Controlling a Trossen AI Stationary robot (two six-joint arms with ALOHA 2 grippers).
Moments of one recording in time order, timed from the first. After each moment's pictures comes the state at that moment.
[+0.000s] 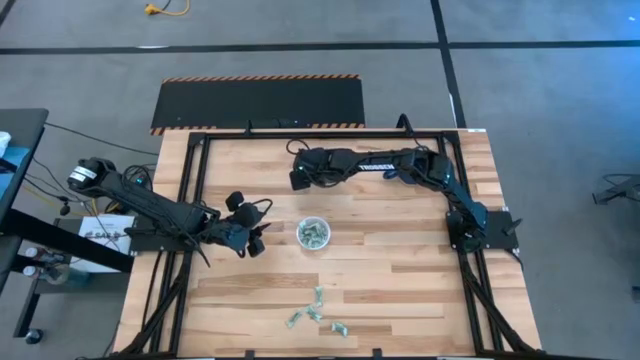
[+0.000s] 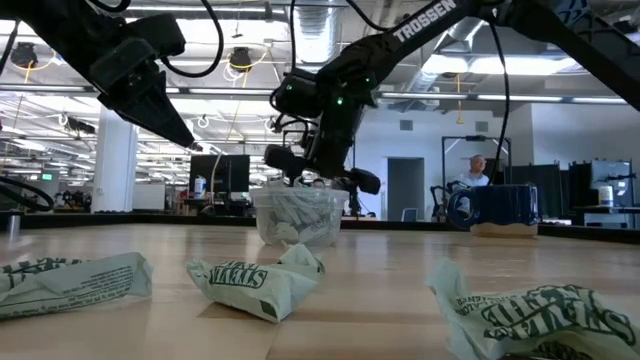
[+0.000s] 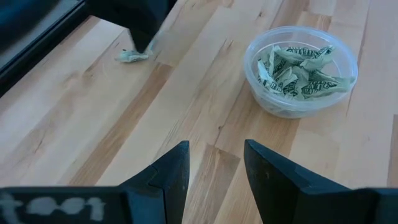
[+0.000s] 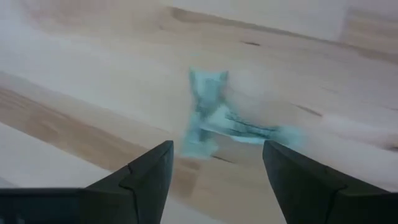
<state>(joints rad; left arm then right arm) -0.34 1.10 0.57 -0.35 -0.64 -0.54 -0.25 2.26 1.75 -0.64 0.18 0.94</state>
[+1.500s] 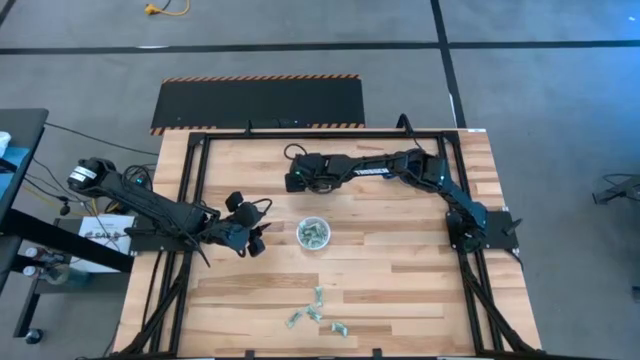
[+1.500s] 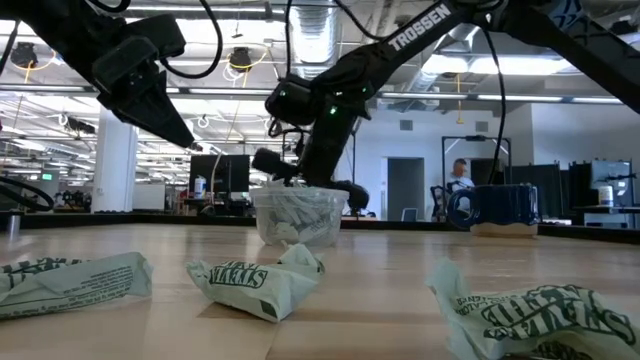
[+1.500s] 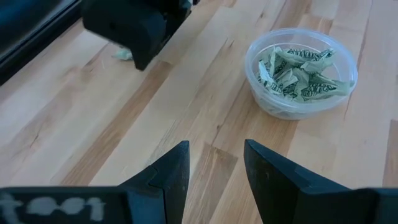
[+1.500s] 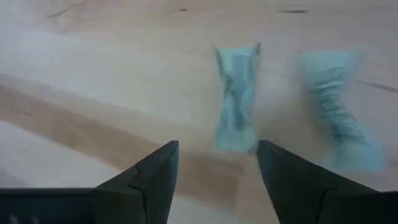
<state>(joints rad) -0.34 1.10 0.57 -0.35 -0.63 -0.57 -0.24 2.32 1.75 -0.53 0.14 1.06</state>
